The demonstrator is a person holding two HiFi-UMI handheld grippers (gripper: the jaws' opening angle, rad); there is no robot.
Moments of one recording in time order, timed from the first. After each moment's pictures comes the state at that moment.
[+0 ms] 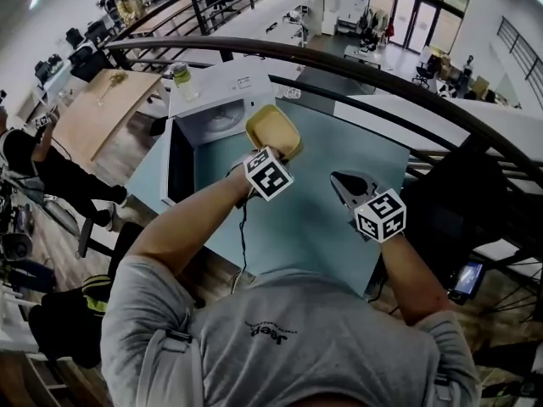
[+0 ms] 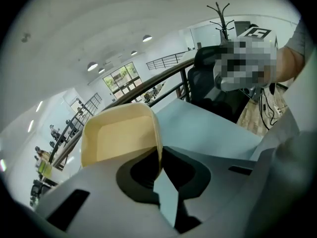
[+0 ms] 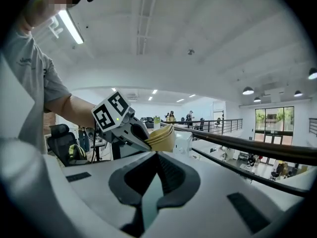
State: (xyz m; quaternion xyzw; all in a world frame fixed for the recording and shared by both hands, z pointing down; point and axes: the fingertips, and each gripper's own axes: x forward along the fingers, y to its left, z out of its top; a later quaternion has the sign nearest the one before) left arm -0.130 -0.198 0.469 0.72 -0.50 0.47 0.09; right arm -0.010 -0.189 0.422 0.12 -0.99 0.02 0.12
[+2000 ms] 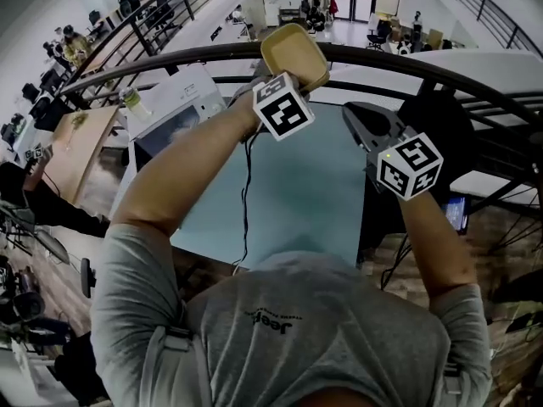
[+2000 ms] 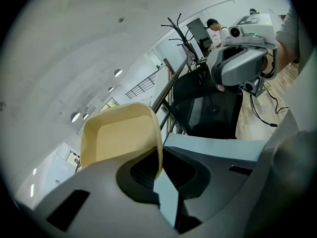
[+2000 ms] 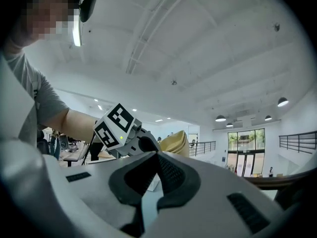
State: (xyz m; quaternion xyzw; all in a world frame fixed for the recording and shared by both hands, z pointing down) left arm 0.053 -0.278 0.309 0.78 -0.39 0.47 -0.13; right arm 0.127 -0.209 0.260 0.27 -0.96 -0.04 0.01
